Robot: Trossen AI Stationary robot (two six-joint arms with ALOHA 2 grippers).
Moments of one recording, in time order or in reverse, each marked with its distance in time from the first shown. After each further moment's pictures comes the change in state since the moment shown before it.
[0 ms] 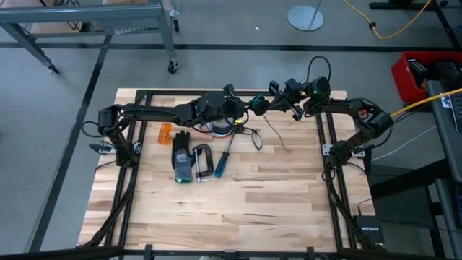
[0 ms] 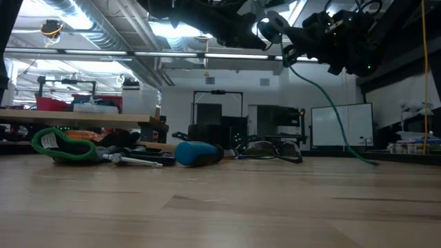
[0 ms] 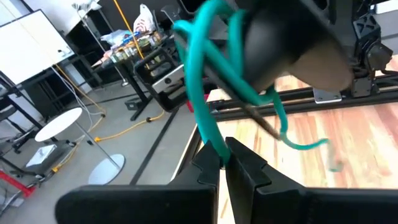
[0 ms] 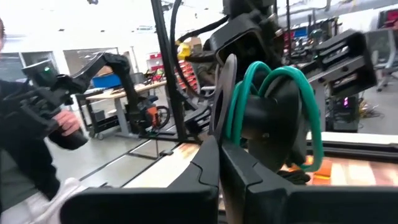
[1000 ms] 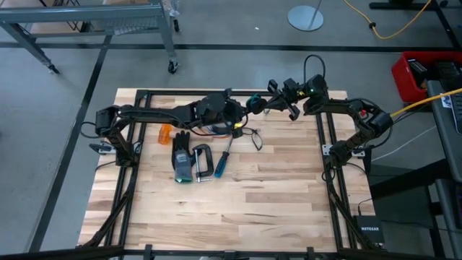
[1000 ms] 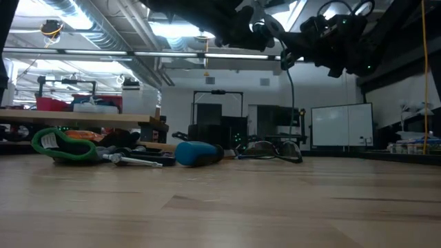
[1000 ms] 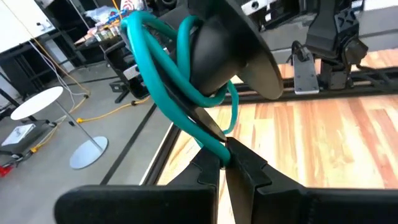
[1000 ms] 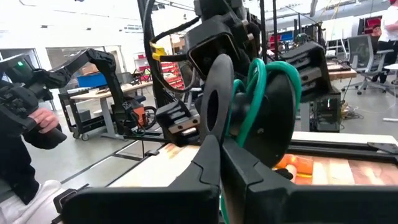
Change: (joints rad) left arm -0.041 -0.029 -0.002 -0.105 -0.006 -0.094; right arm 0.001 -0.001 0.000 -0.134 0.061 -0.158
